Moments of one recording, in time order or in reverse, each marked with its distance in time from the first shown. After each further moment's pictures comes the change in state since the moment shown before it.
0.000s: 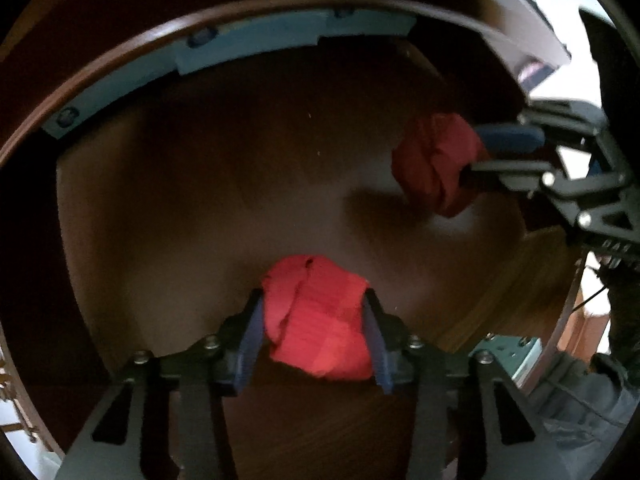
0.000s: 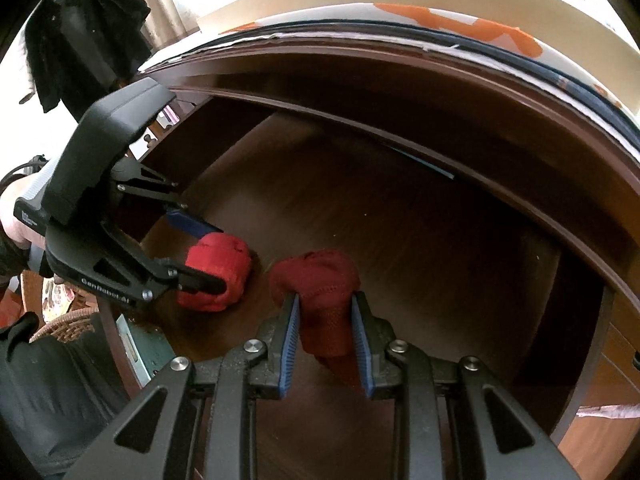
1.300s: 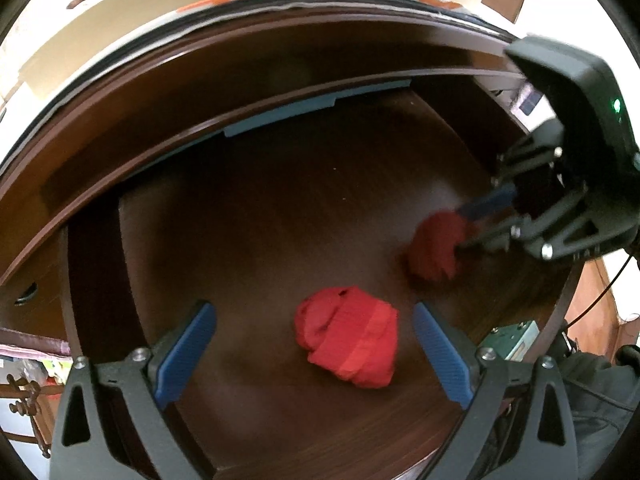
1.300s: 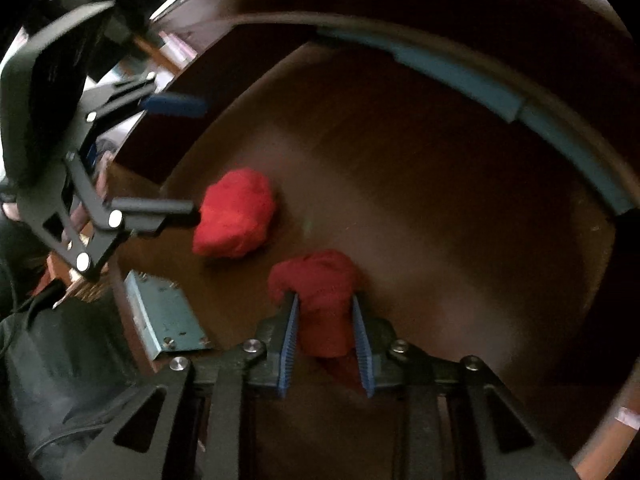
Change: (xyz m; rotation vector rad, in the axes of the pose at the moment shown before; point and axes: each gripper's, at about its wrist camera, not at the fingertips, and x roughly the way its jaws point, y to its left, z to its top) left arm -0.039 -0.007 -0.024 0.065 -0.190 0.137; right arm 0.039 0.023 -0.002 -0.025 0.231 0.110
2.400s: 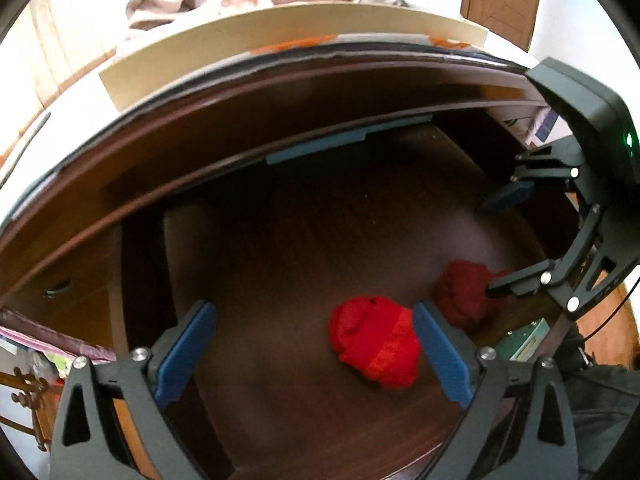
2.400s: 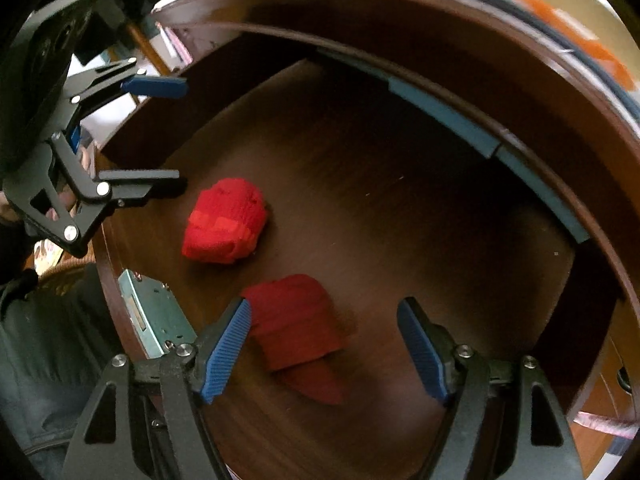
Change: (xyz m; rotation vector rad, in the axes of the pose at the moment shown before) left arm -0.027 0.008 -0.025 -0.039 -0.152 0.099; right arm -0.021 0.003 -0.009 -0.079 -0.023 -0.134
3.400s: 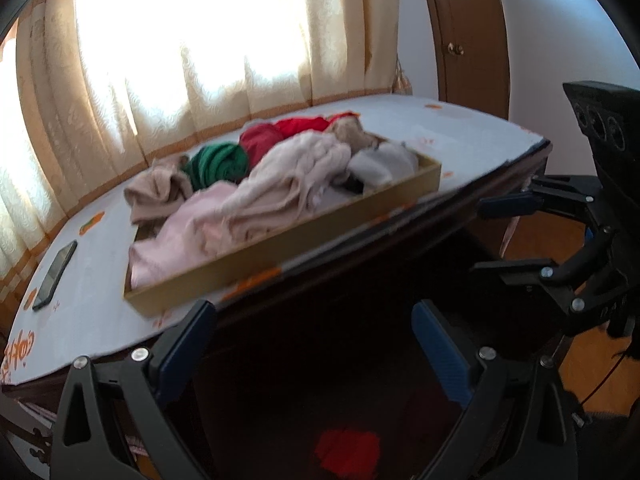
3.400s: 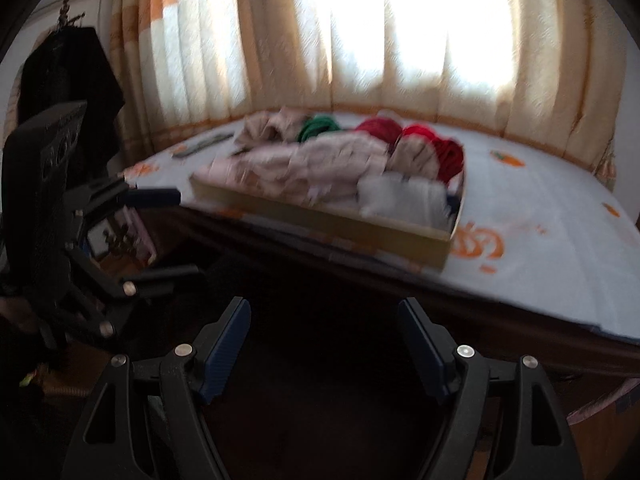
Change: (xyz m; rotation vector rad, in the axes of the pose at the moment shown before) left arm -0.064 -0.038 0.061 0.115 -0.347 0.094; right arm -0.127 -0.014 -0.033 0.191 -0.595 -0.240
